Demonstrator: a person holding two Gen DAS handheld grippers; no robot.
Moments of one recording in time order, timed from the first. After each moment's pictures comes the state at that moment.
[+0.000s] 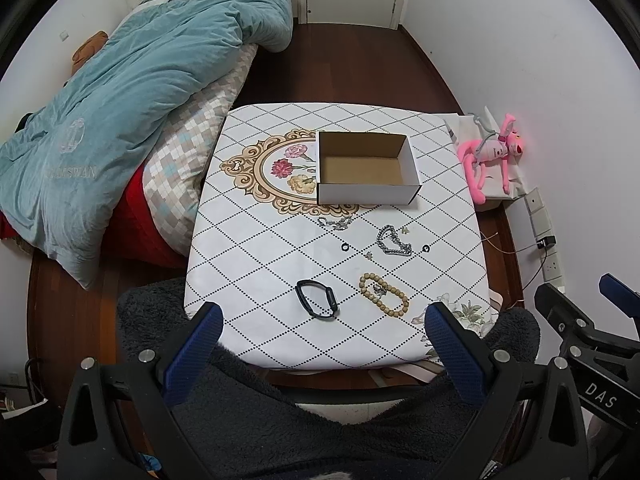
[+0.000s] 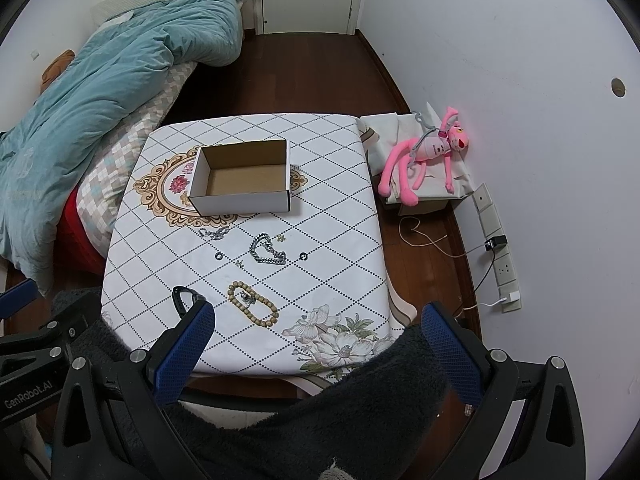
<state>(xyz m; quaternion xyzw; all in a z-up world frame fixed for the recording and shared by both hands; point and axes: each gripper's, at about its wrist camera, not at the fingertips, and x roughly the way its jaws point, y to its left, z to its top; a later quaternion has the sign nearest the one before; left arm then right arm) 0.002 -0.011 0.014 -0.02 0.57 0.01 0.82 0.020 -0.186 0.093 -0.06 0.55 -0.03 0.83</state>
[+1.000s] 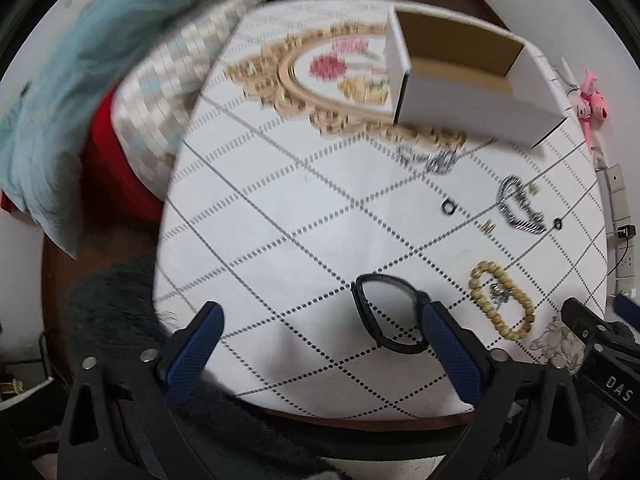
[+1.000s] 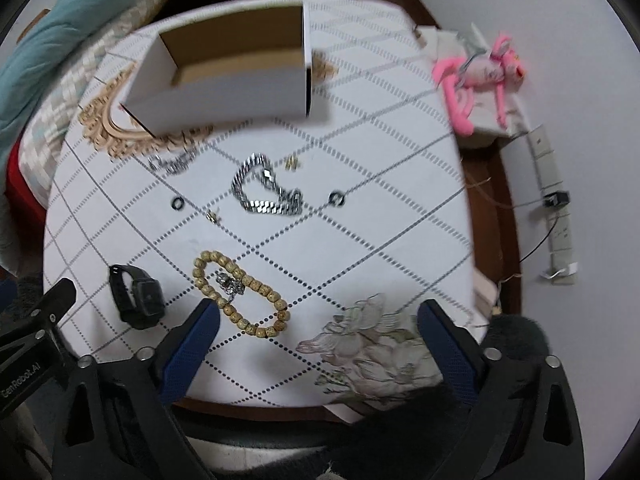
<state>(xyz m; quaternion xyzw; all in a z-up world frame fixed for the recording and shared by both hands) 0.055 0.032 -0.186 -0.01 0.65 0.08 0.76 0.089 -0.175 -0.135 -0.04 0.66 -0.02 0.75</state>
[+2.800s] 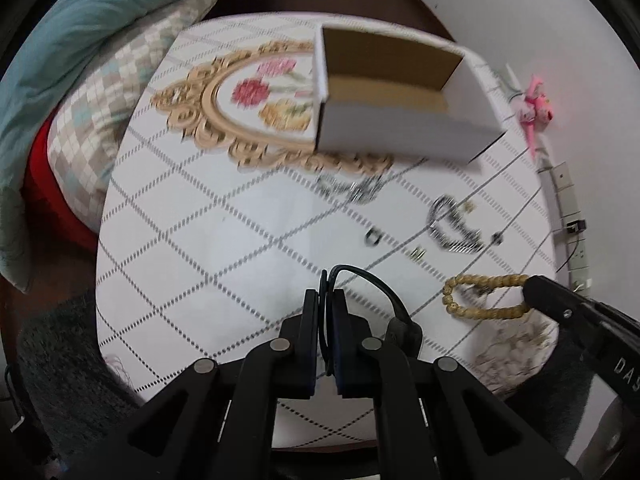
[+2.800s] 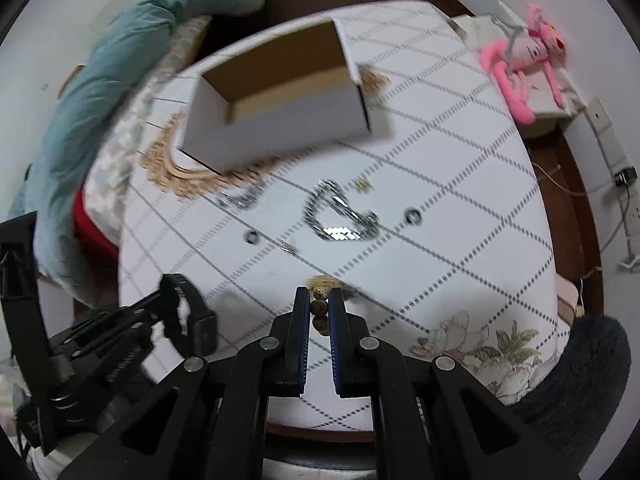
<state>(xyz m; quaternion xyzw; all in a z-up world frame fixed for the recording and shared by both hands) 0.082 0.010 -0.163 -0.05 0.62 -0.03 0.78 0.105 -0.184 -0.106 0.11 0.62 0.09 0.77</state>
